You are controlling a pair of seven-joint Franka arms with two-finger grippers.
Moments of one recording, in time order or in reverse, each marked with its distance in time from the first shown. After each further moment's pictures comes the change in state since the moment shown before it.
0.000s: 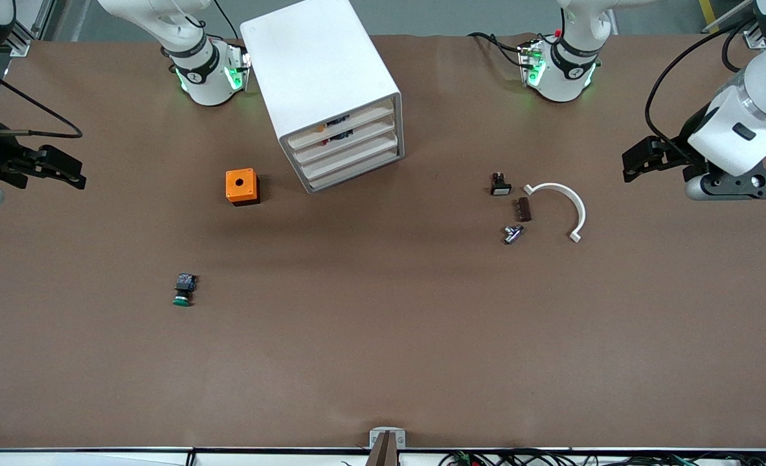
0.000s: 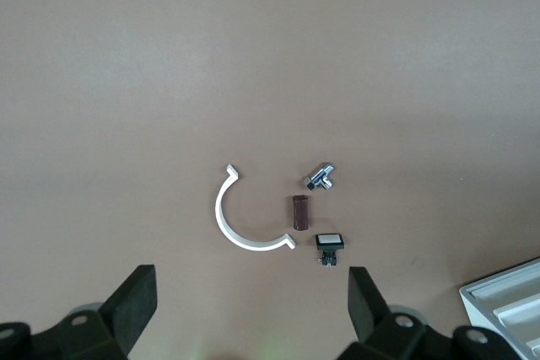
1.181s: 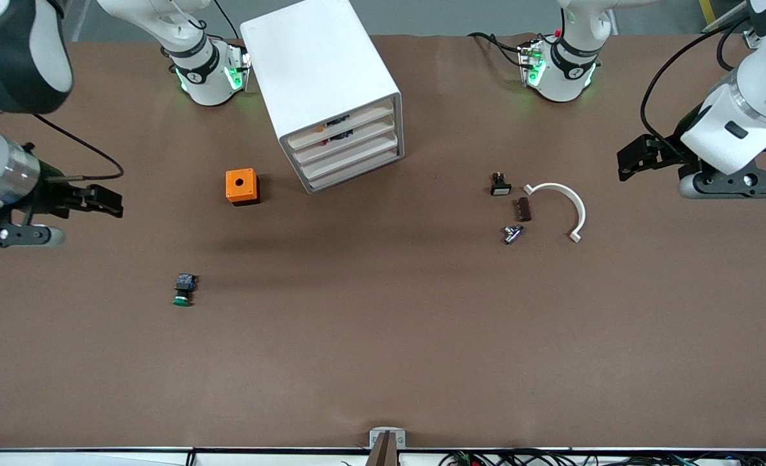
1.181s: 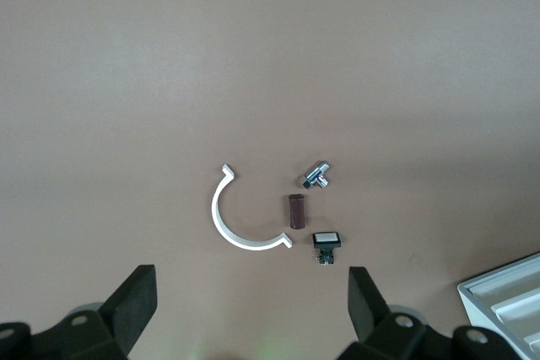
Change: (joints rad) left arm -0.001 0.000 -0.018 0.000 0.000 0.000 0.000; right arm 0.043 0.100 0.000 -0.089 0.000 0.136 0.038
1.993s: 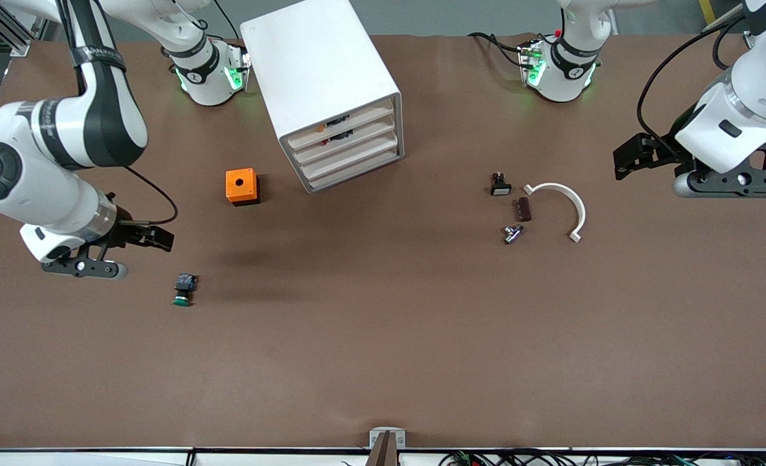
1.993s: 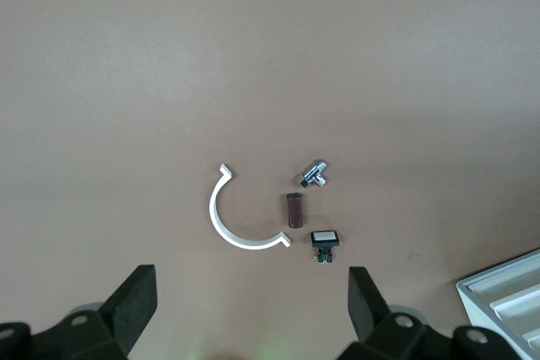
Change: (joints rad) left arm -0.001 0.000 -0.006 0.000 0.000 -0.001 0.000; right arm 0.045 0.068 0.000 -0.206 0.000 0.319 0.161
